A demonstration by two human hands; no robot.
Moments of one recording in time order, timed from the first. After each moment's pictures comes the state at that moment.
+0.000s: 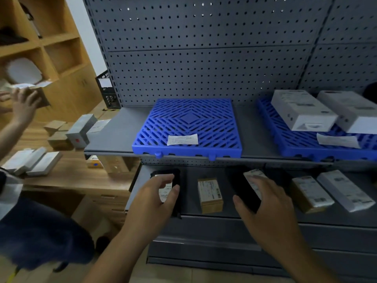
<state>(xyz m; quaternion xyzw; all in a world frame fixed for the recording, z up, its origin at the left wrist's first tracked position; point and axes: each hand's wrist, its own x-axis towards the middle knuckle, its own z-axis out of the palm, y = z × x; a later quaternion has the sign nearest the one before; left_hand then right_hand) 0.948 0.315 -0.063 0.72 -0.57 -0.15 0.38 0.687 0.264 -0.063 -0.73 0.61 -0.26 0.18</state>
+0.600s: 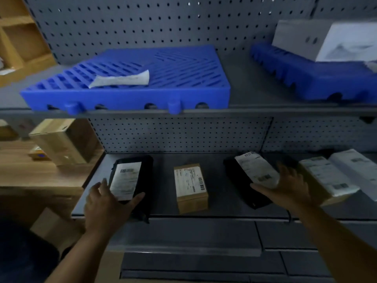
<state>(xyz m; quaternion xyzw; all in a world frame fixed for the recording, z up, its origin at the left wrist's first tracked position) 1.002 0.205 -0.321 0.87 -0.43 -0.05 0.23 0.572 0.055 -0.311 -0.64 0.74 -0.08 0.16</state>
